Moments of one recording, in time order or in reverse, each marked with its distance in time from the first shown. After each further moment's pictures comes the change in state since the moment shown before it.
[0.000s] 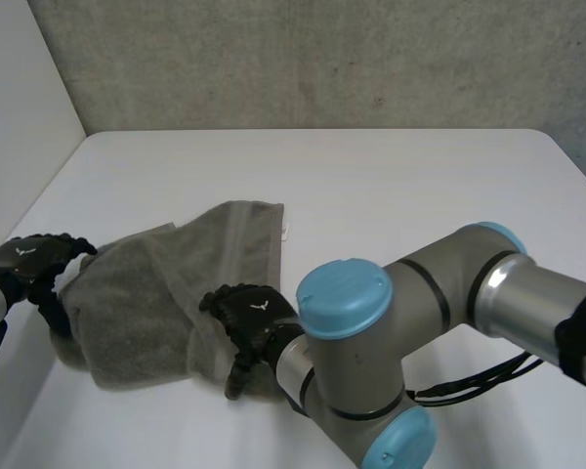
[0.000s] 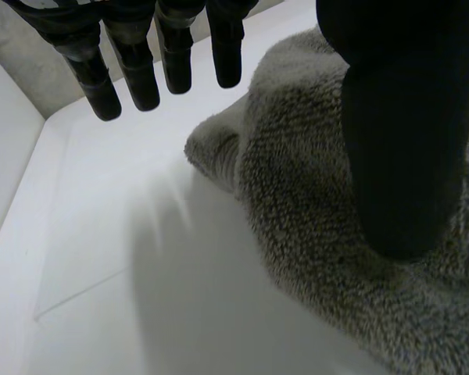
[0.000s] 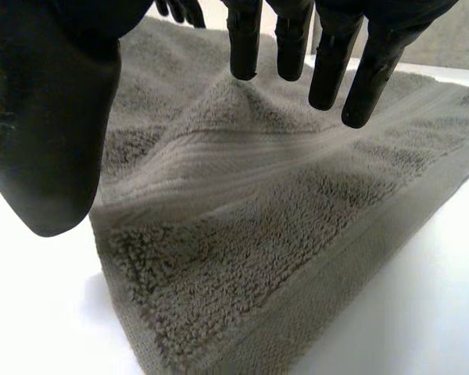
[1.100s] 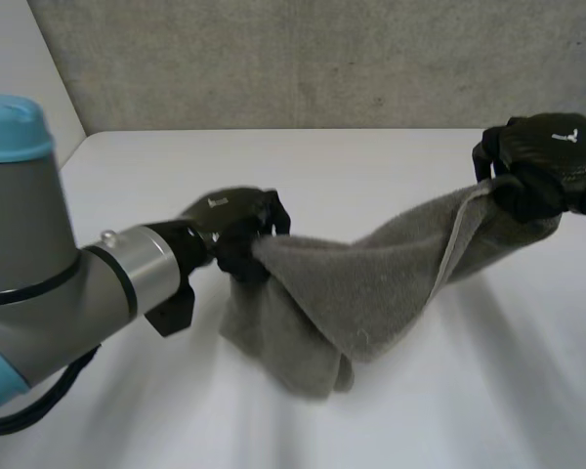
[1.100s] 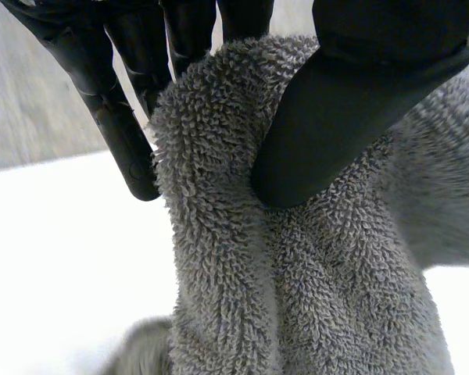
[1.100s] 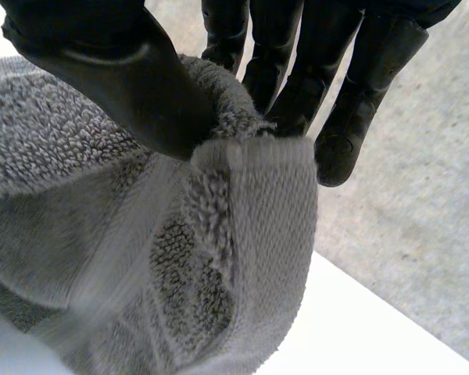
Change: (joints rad) left arm -0.699 -0.020 0.413 -0.248 -0.065 -0.563; right arm -0.844 -0.834 0.413 0.180 -0.420 -0.444; left_hand 0.882 0.932 0.933 0.936 0.896; right_hand 1.098 1.050 1.088 1.054 1.099
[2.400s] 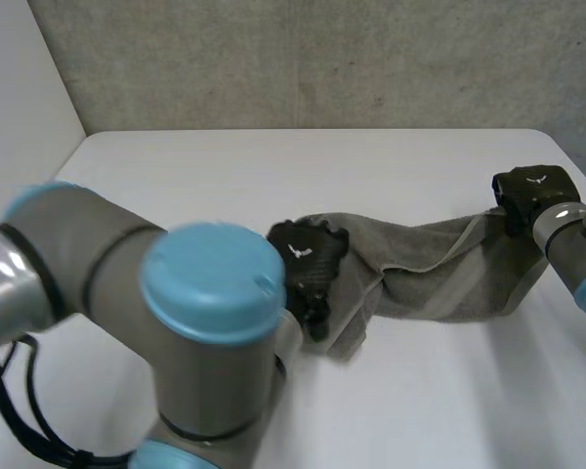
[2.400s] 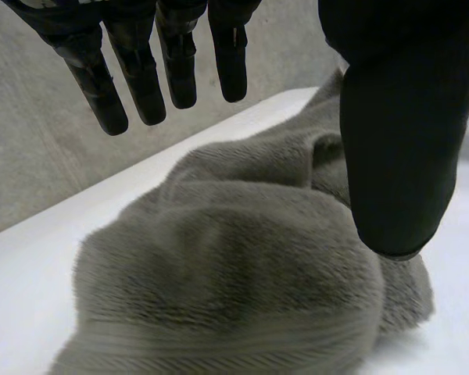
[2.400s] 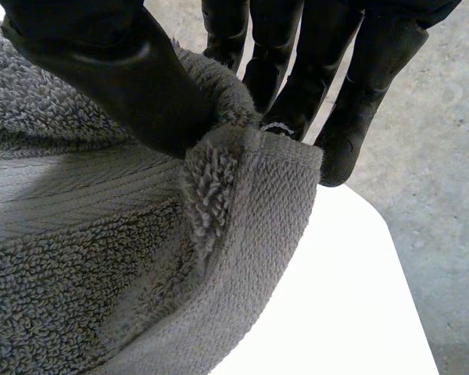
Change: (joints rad) left arm -0.417 -0.237 0.116 0.211 -0.605 0.161; right arm 0.083 0.626 -0.298 -0.231 0.482 -0.115; left_hand -0.798 -0.847 -0.847 -0.851 -0.812; right_hand 0.000 0.000 0.005 0.000 0.000
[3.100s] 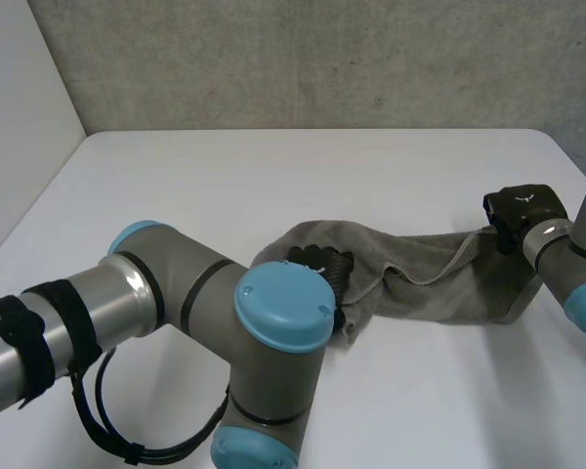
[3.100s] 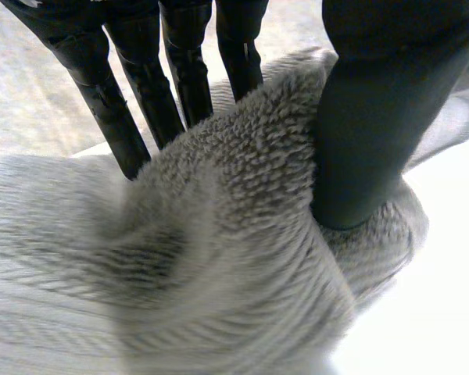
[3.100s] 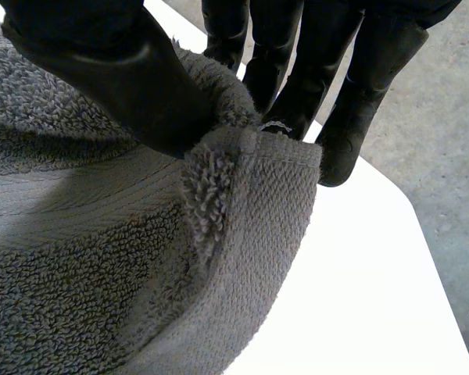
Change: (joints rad) left arm -0.012 -0.262 0.147 0.104 -0.074 -0.065; right arm 0.008 0.043 0.020 -0.001 0.002 -0.033; left_hand 0.412 0.412 0.409 0.413 0.405; right_hand 0.000 0.000 0.000 0.000 0.000
